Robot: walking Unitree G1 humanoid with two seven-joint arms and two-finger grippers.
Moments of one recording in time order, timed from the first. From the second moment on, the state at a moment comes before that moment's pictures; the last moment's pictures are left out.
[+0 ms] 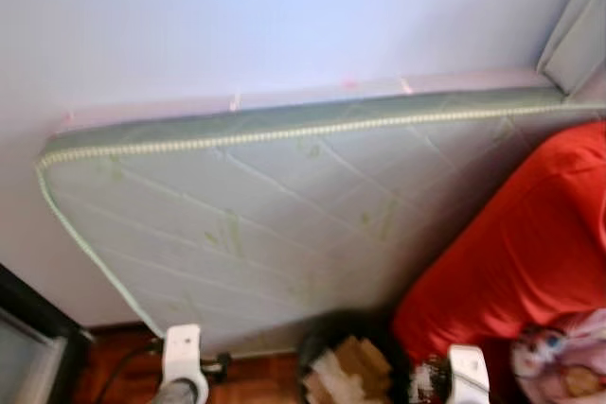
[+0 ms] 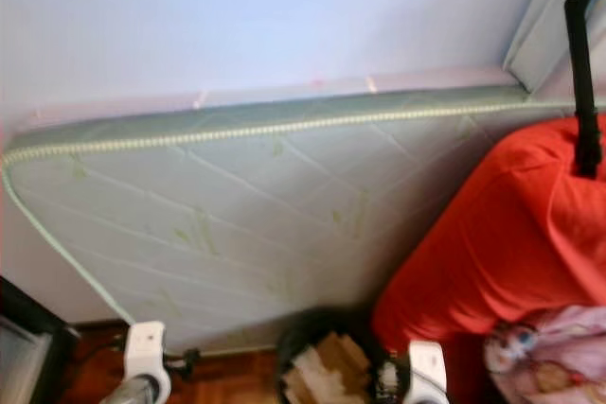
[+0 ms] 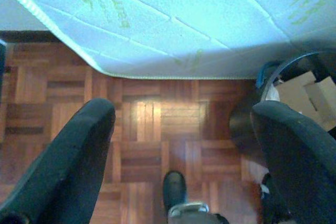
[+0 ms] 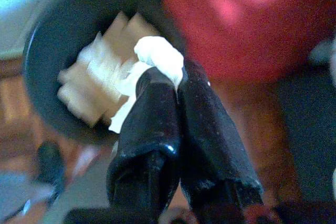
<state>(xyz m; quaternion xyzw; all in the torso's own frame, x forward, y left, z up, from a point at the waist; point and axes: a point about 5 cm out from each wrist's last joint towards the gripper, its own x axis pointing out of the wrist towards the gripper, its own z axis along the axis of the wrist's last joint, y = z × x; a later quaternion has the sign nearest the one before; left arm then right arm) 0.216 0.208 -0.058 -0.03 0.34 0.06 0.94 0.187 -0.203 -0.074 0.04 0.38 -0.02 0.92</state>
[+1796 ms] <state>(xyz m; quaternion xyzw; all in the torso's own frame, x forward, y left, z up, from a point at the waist) 0.247 0.174 0.058 0.05 -0.03 0.00 1.00 0.258 -0.181 0.034 0.12 0.00 0.02 0.99</state>
